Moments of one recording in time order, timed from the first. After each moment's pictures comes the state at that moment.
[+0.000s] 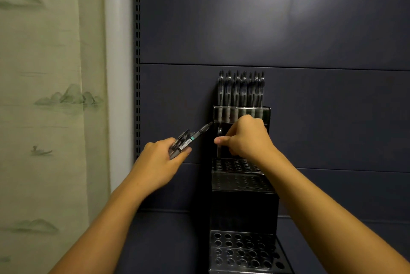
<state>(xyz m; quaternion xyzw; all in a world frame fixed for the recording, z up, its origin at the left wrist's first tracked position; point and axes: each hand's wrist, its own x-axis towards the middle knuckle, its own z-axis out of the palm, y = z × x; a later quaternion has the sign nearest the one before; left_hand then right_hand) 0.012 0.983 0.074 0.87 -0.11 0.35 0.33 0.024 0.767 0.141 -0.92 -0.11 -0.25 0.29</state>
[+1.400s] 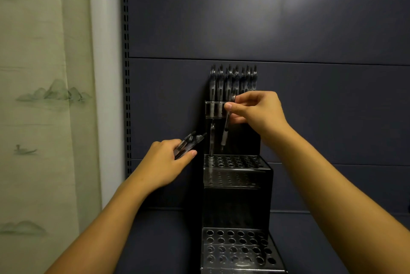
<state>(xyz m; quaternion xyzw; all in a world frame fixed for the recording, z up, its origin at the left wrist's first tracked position) 0.022 0.961 0.072 0.89 -0.15 0.30 0.31 0.027 0.732 0.162 -0.71 -0.19 -0.28 0.62</state>
